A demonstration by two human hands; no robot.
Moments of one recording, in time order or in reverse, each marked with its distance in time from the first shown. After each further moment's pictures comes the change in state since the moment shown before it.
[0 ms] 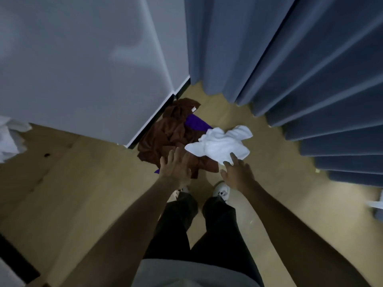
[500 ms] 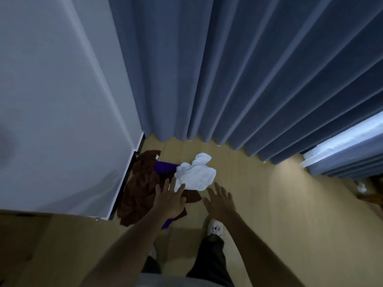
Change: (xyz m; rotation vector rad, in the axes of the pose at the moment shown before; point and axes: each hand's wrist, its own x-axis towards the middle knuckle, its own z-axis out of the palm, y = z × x) left_hand -0.067 -0.075 -0.047 0.281 0.013 0.500; right_hand -0.133 -0.165 -0.022 0.250 0.163 0.452
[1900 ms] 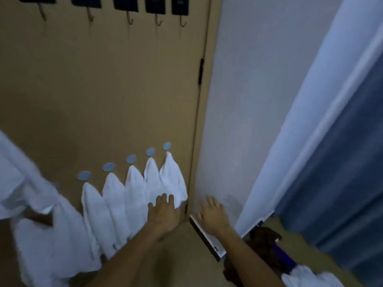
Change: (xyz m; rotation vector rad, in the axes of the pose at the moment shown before) left_hand -0.576 -0.343 0.080 -0.329 0.550 -0.896; right_hand -0.316 -0.552 0.090 -0.305 0.185 -0.881
